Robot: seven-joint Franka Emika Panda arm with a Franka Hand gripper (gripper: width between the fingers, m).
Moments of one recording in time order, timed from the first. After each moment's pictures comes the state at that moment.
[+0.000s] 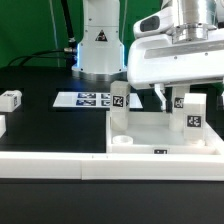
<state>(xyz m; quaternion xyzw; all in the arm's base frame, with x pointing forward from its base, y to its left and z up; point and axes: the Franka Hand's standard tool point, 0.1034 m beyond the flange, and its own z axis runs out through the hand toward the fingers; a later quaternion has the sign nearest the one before) 0.596 0.113 0.077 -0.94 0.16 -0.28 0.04</state>
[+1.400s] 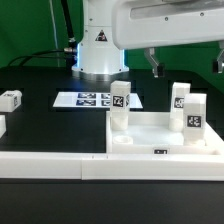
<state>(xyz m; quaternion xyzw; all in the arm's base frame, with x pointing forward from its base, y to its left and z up) 0.621 0.097 0.133 -0.98 0.18 0.03 0.06</state>
